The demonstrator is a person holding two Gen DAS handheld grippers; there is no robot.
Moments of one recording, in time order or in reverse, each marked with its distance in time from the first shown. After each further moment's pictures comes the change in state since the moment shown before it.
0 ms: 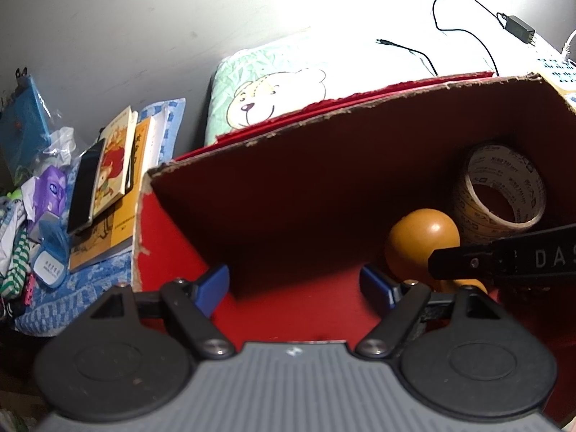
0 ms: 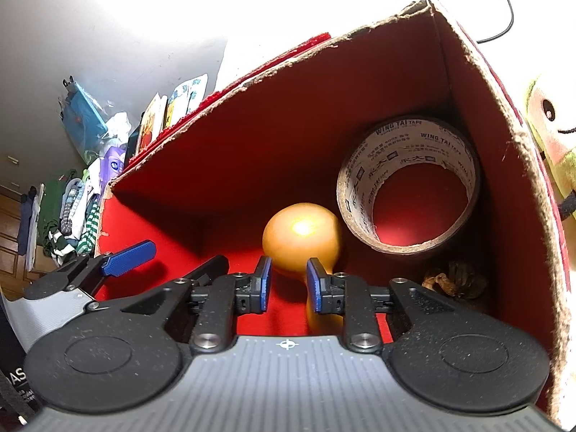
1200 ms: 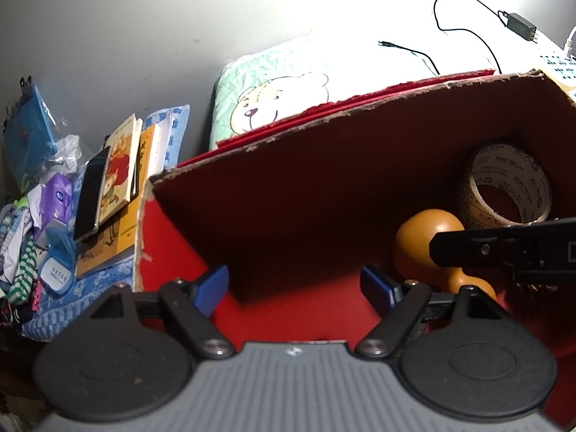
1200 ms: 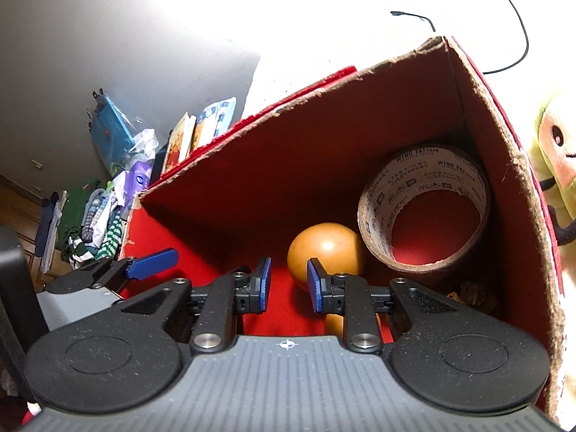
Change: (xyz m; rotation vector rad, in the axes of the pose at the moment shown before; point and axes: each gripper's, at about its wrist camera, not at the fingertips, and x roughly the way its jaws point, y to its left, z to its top) left arm 0.002 -0.001 0.000 0.017 -0.017 0.028; right arm -0.013 0.000 -0.007 -0.050 -0.105 0.081
